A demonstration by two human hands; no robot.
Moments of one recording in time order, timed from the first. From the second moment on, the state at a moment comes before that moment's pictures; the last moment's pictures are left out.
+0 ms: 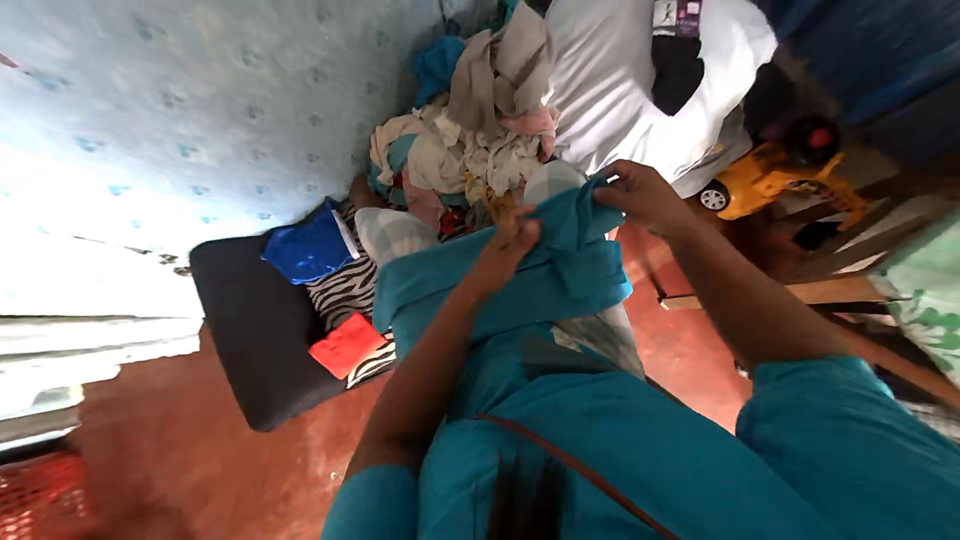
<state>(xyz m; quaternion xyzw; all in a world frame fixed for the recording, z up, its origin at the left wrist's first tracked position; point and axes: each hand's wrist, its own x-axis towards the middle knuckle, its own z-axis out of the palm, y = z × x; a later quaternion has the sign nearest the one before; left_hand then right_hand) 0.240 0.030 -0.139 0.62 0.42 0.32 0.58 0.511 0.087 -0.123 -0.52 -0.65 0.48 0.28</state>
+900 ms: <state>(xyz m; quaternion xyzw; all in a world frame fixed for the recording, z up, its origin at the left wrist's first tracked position) 0.245 0.025 -0.140 0.69 0.55 0.29 0.37 0.540 0.059 -0.157 -0.63 -0.59 0.41 0.29</state>
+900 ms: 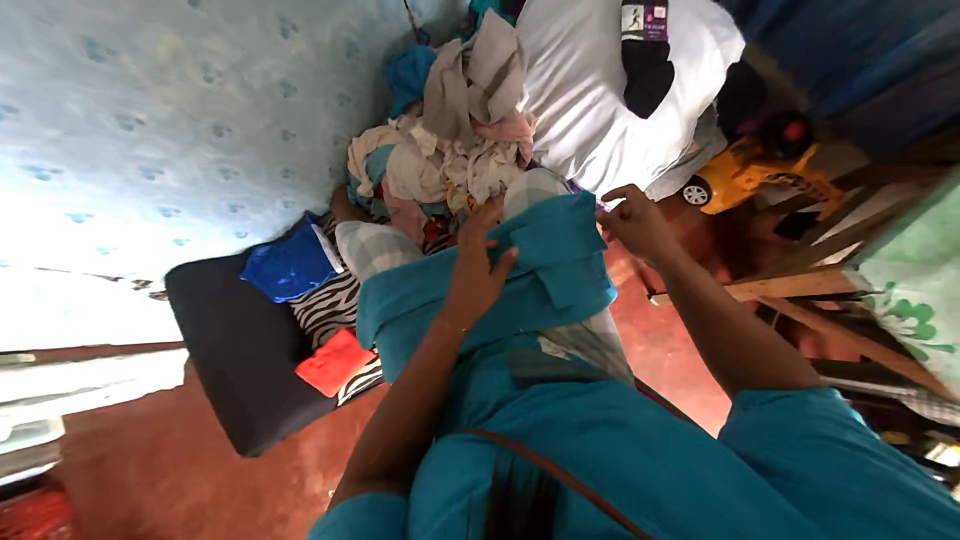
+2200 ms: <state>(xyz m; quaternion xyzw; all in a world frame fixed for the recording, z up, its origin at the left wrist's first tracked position) 0.006 -0.022 -0.251 0.45 0.75 0.28 0.40 0.518 0.077 -0.198 -0.55 -0.44 0.44 0.56</state>
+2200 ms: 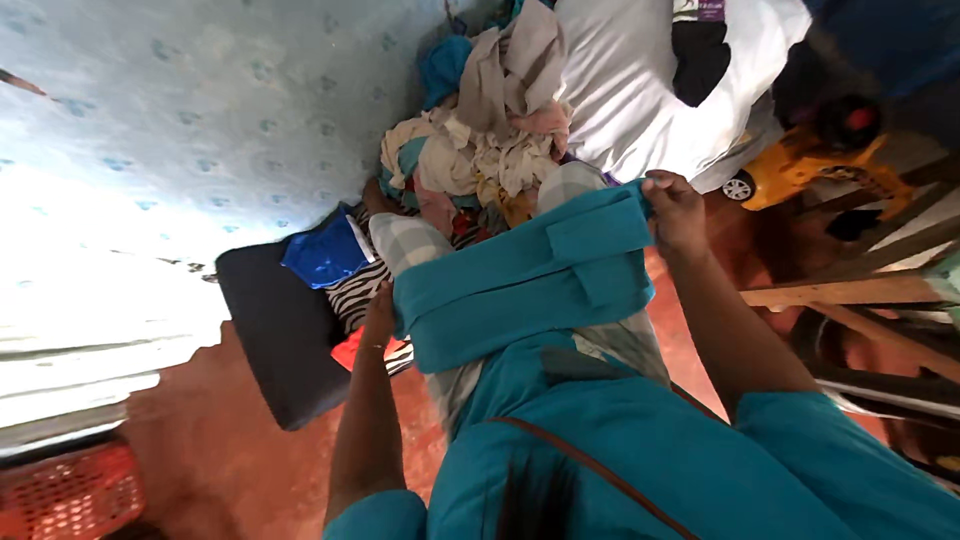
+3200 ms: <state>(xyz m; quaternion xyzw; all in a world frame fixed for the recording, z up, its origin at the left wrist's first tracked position) -0.017 -0.004 -0.170 0.61 0.71 0.30 0.18 0.530 0.102 -0.185 -0.47 -0.45 0.40 0.65</state>
